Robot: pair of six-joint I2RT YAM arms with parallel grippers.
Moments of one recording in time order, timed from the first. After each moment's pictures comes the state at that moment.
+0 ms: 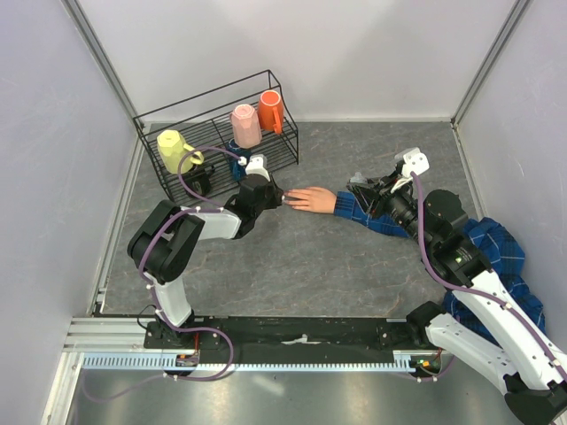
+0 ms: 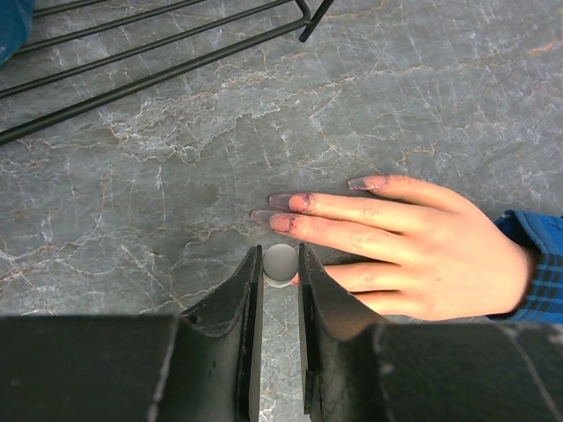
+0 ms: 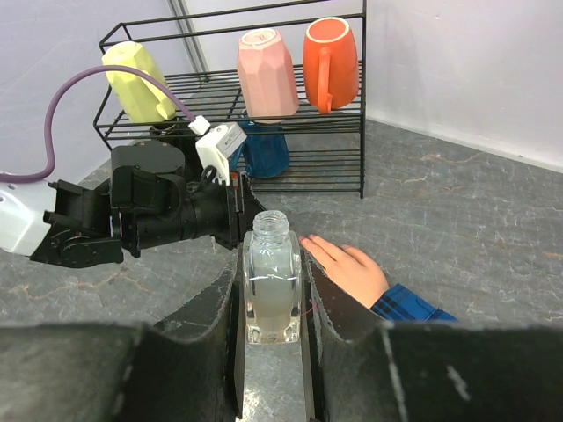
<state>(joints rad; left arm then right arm) -0.57 1.82 0.87 0.53 -0.18 -0.54 0.53 0.76 0.86 -0.09 -0.09 0.17</state>
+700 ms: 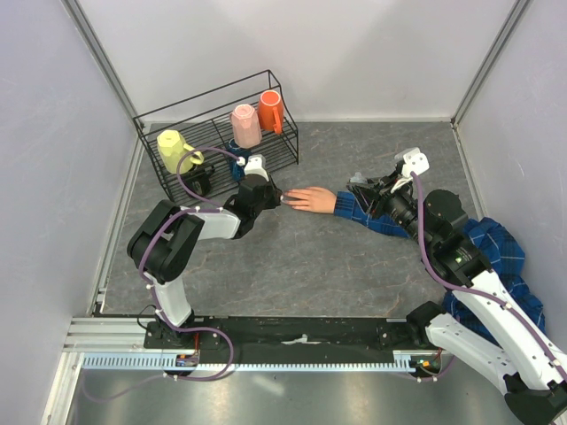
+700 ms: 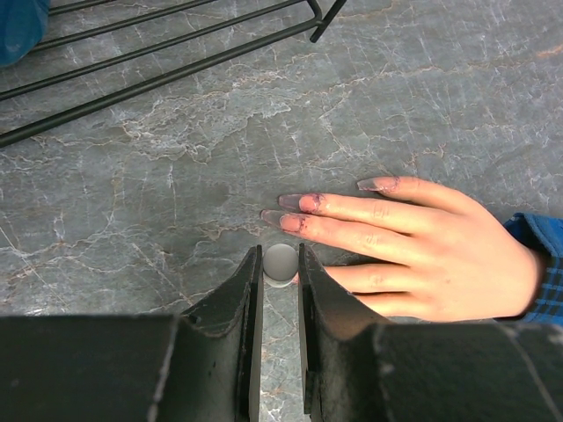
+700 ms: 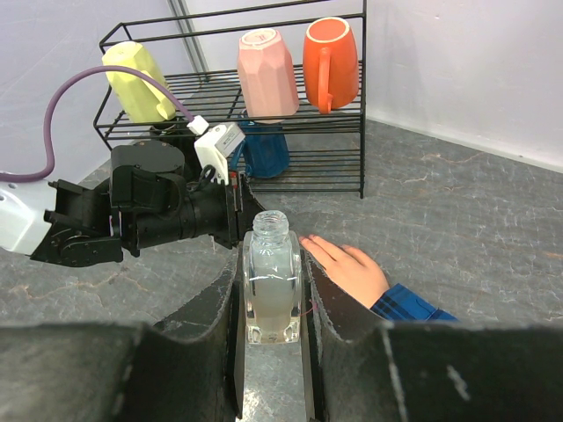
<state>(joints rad) -0.56 1.82 0.86 0.52 -0.19 -0.55 0.53 0.76 0.86 -0.09 -0.09 0.17</state>
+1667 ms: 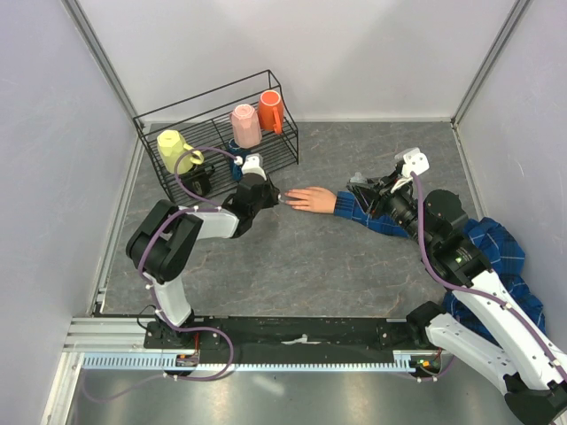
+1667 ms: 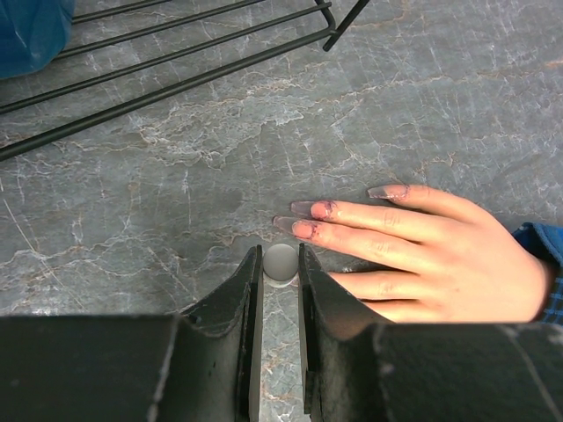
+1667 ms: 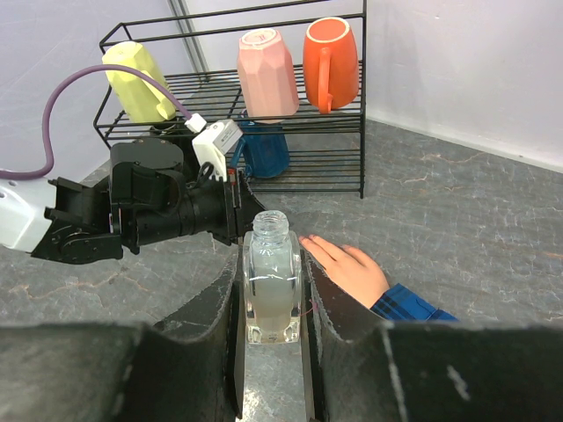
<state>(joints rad) -0.54 1.82 0.86 0.52 -0.19 -0.55 0.53 0.76 0.86 -0.09 -0.09 0.17</state>
